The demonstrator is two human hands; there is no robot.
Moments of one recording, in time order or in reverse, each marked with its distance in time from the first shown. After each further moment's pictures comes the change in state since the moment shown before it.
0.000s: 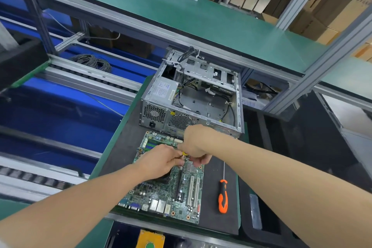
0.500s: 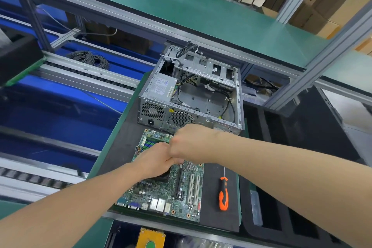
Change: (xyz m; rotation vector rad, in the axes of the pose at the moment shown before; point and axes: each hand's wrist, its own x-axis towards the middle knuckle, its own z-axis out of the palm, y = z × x) left_hand -0.004 0.000 -0.003 -0.091 -0.069 -0.135; right_hand 0.008 0.009 0.012 -0.993 0.502 -0.760
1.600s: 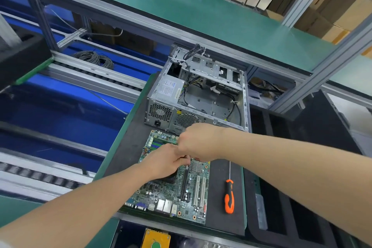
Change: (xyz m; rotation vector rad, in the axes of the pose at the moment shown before) left_hand 0.000 0.000 0.001 -0.016 0.014 0.002; right_hand 0.008 0.010 -0.007 0.046 -0.058 -0.028
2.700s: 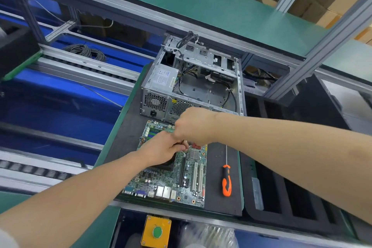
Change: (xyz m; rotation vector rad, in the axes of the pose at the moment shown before) left_hand 0.005 -0.008 0.000 -0.083 0.002 0.077; right_hand 0.000 -0.002 -0.002 -0.141 -0.013 0.030
